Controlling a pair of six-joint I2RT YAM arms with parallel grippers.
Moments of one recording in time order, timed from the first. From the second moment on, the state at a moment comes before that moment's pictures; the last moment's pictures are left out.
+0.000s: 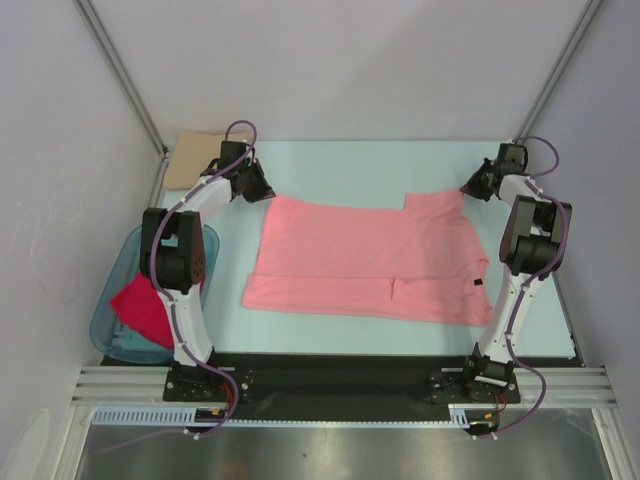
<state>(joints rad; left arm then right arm) -0.14 2.03 1.53 -0.32 0.22 -0.53 -0.23 2.24 1.67 -0.25 -0.24 0.53</state>
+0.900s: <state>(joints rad) -0.13 1.92 1.43 -0.27 0.17 -0.56 -0.21 1.94 1.56 -0.20 -0.36 0.34</state>
